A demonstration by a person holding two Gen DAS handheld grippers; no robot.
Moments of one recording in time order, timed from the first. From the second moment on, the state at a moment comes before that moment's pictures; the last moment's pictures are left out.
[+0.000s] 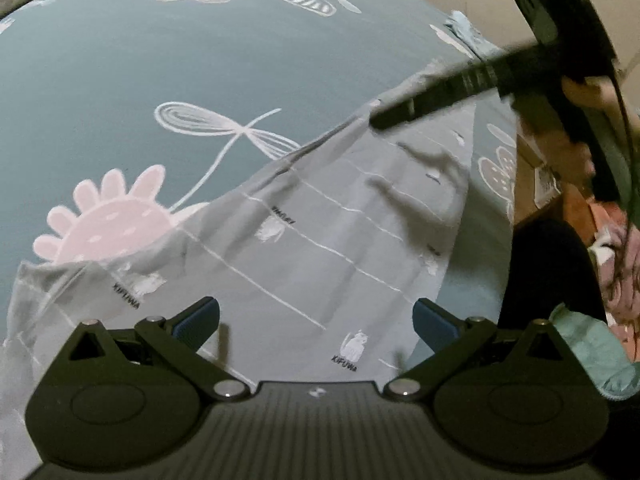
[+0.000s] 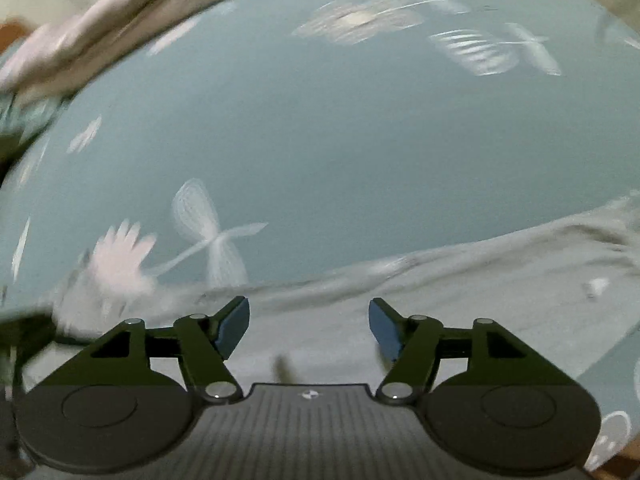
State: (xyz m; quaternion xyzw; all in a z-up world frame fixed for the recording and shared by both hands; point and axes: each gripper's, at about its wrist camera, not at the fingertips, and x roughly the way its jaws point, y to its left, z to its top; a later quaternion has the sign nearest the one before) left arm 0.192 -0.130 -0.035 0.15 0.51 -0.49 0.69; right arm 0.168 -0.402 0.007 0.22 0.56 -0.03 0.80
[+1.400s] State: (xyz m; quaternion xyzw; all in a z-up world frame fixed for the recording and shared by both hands) left arm 0.221 -0.137 -0.024 0.07 0.45 -0.56 0.69; right arm 0.110 -0.345 -0.017 0.15 0.57 -0.08 0.80
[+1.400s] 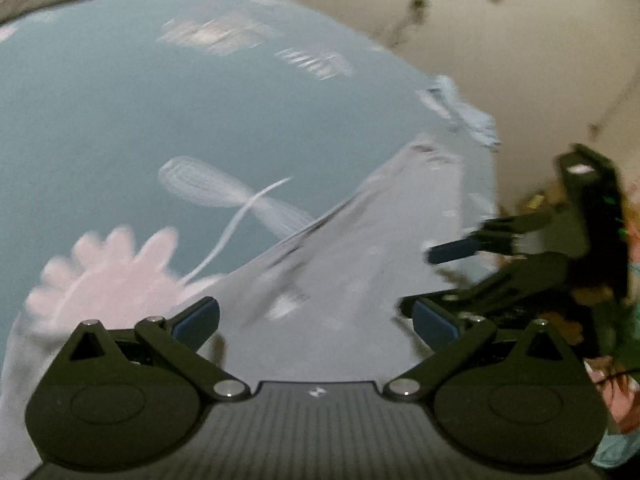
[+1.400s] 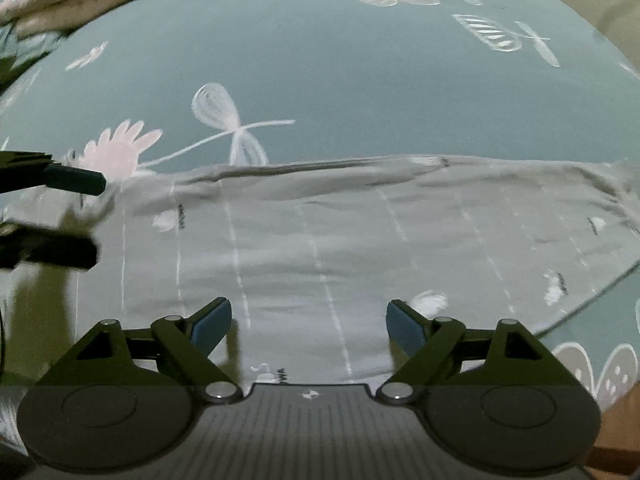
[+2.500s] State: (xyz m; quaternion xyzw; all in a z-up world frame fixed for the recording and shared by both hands) left arm 0.203 -0.219 -0.060 0.14 0.47 -0.61 0.62; right arm 0.021 -0.615 -0.033 0.26 0.41 -0.28 0.83
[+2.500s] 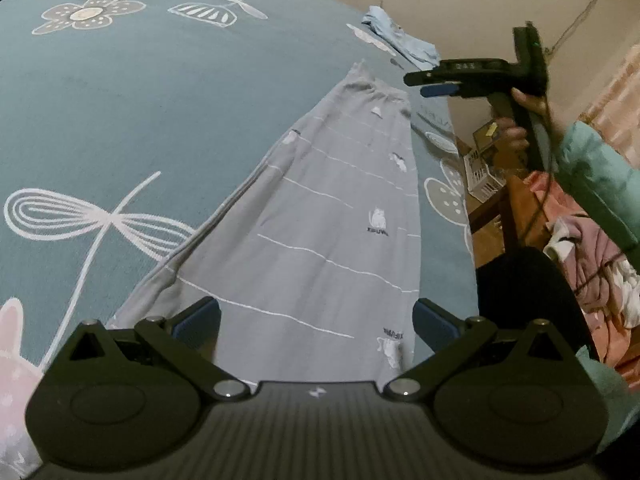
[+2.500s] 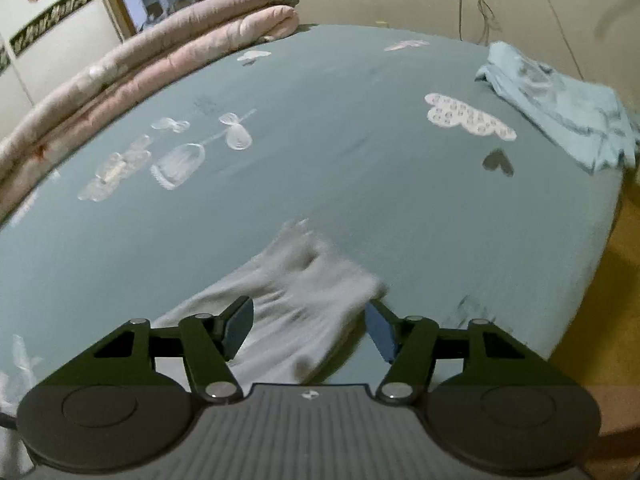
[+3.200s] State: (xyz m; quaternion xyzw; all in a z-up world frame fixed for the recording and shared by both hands) left arm 0.207 -0.232 -0.060 0.17 0.48 -0.62 0.60; right arm 0.026 -0.690 -0.069 0.32 0.46 -0.07 0.83
